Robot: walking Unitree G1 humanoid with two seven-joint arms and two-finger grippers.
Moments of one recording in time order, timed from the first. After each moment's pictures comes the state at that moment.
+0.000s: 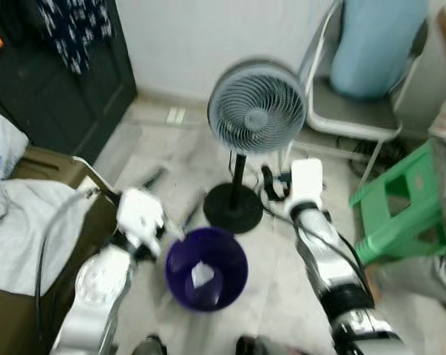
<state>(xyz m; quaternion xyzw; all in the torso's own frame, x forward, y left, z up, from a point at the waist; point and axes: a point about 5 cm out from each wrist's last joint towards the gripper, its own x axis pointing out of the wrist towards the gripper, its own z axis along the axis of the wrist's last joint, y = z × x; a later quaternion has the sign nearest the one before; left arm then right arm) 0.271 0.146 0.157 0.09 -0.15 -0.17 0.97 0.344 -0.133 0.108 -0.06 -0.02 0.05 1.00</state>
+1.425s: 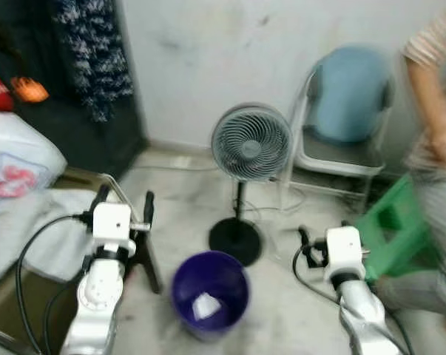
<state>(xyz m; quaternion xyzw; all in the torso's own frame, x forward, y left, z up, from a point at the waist) 0.273 0.183 0.094 0.10 -0.08 0.02 0.99 0.270 -0.194 0.050 -0.12 0.04 -0.01 0.99</state>
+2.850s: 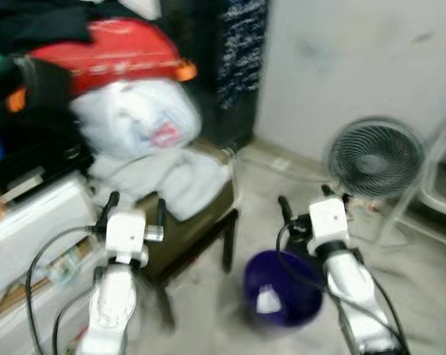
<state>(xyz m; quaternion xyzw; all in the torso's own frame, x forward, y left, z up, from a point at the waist) 0.258 0.158 0.107 0.11 -0.12 0.00 0.99 0.285 -0.154 0.097 -0.14 -0.05 0.07 0.99</state>
